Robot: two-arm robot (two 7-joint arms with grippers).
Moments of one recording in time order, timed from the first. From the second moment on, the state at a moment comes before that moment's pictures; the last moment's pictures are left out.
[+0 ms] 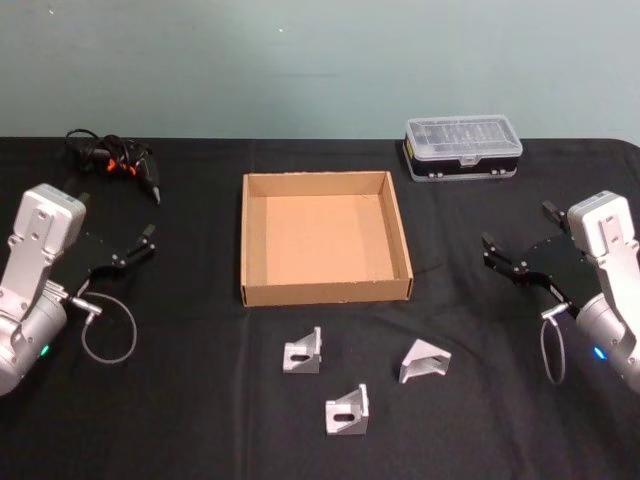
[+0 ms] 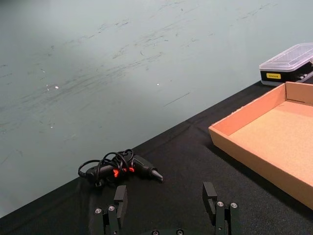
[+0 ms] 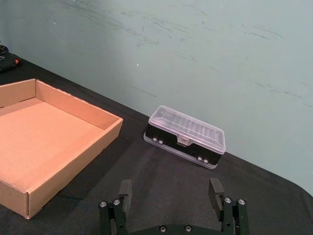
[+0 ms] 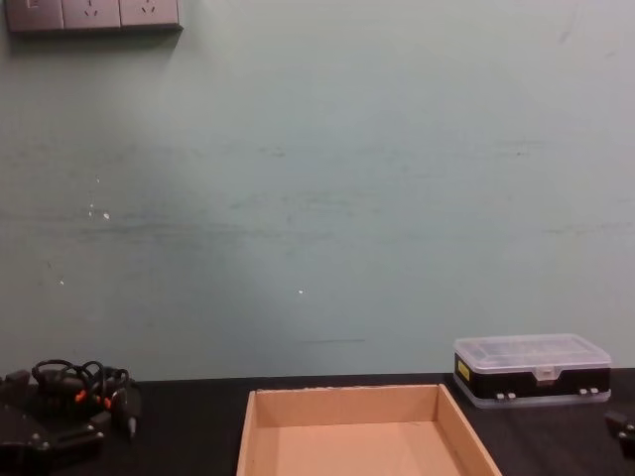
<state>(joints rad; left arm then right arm) -0.20 0.60 0.45 -1.41 -0.25 -0.12 0.03 0.20 0.60 -0.45 -1.41 0.25 -0.12 -0.03</state>
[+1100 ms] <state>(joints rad) -0.20 0.60 0.45 -1.41 -0.25 -0.12 0.03 0.20 0.60 -0.45 -1.41 0.25 -0.12 -0.03</state>
